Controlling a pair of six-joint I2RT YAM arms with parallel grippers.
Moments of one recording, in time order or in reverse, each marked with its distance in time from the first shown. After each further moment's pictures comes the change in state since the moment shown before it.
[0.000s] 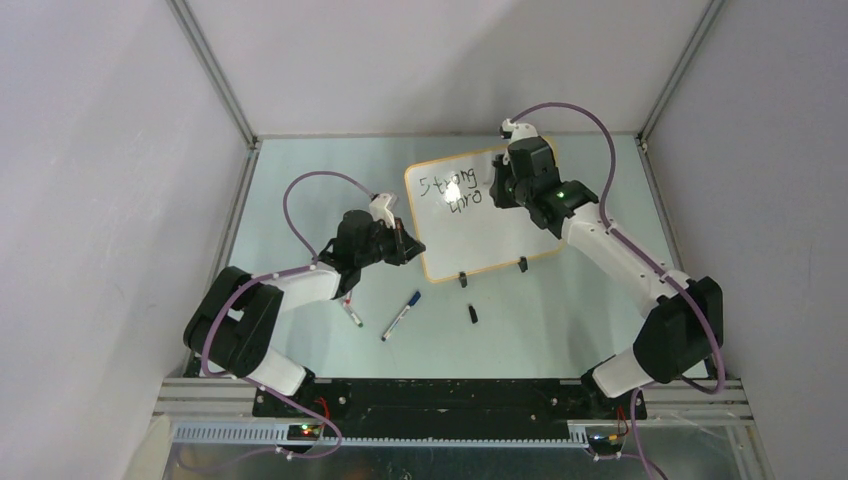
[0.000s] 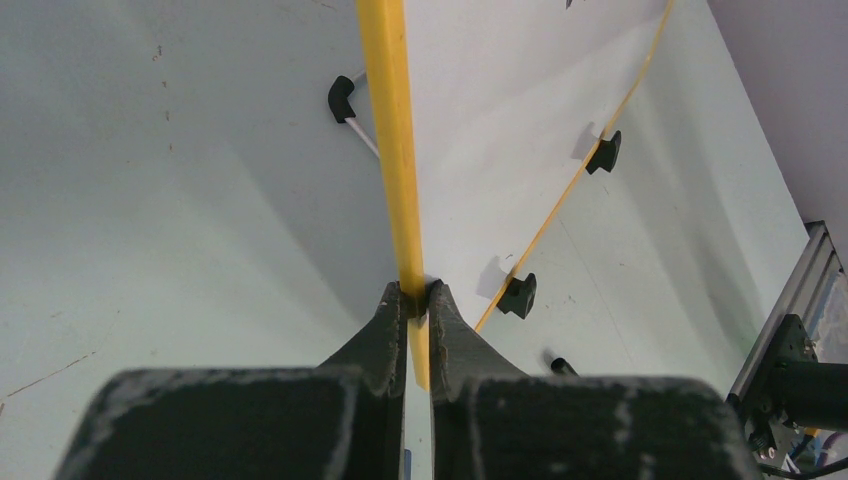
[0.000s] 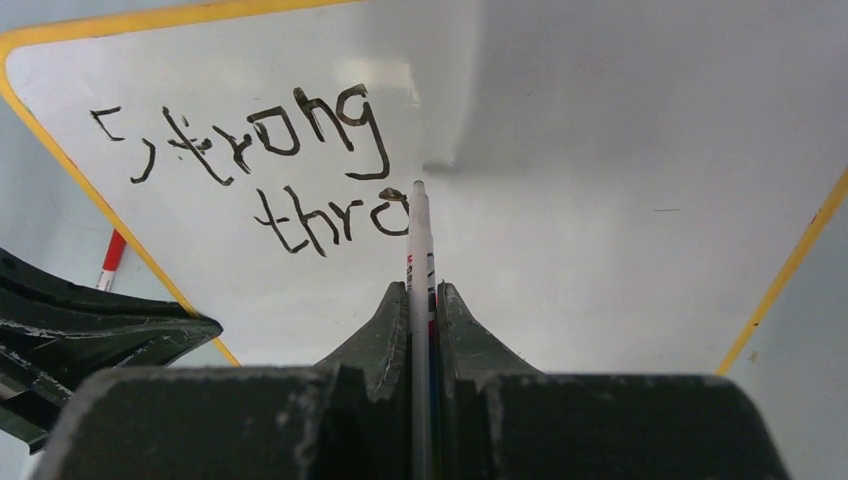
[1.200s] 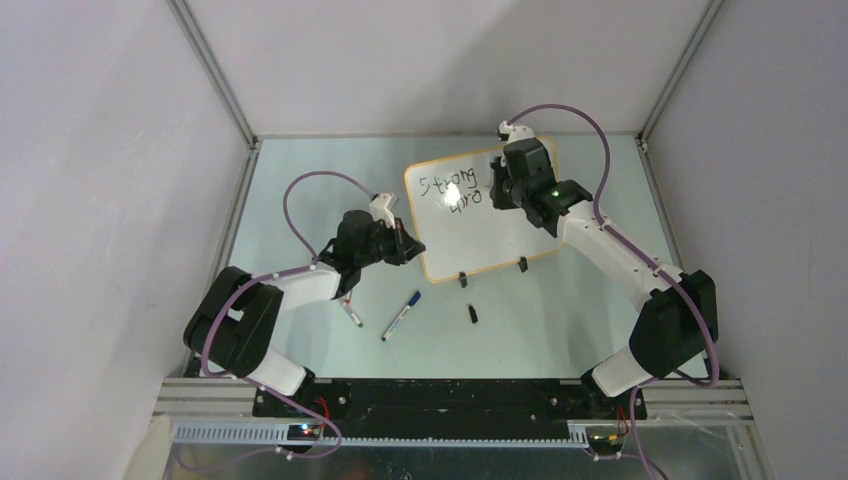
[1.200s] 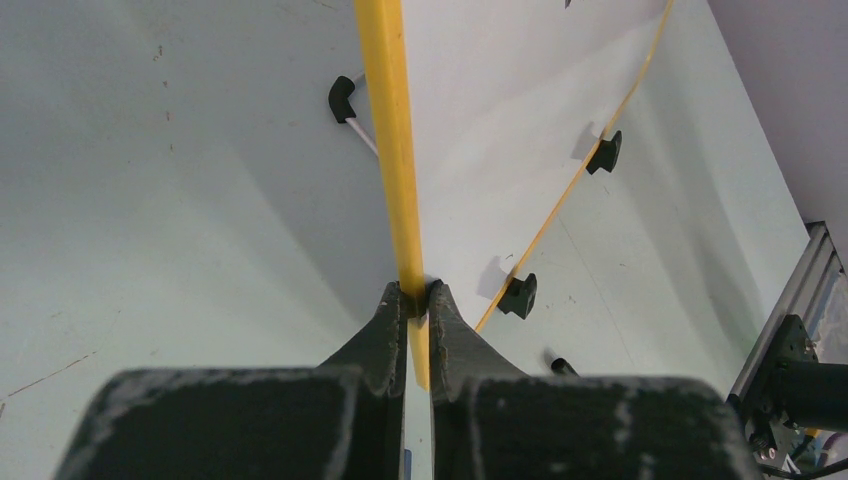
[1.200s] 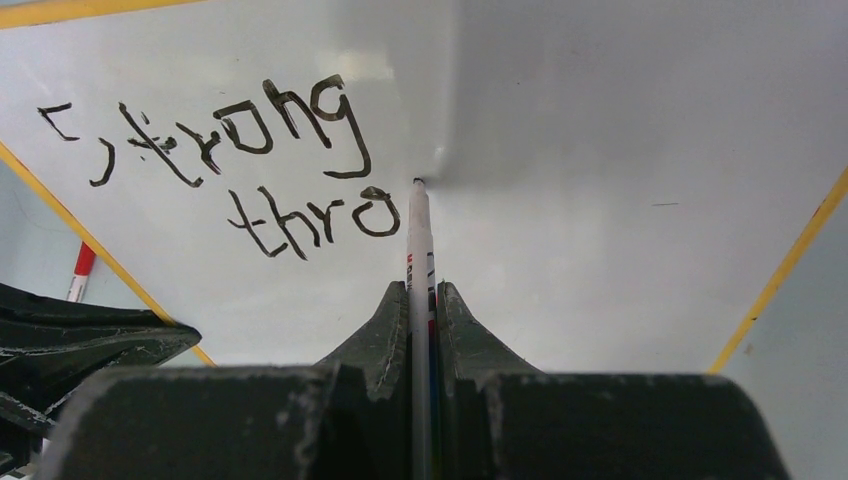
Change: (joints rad) left arm 0.000 0.000 0.000 0.000 -0.001 0.000; right arm 0.000 0.037 0.000 0.000 0.027 0.000
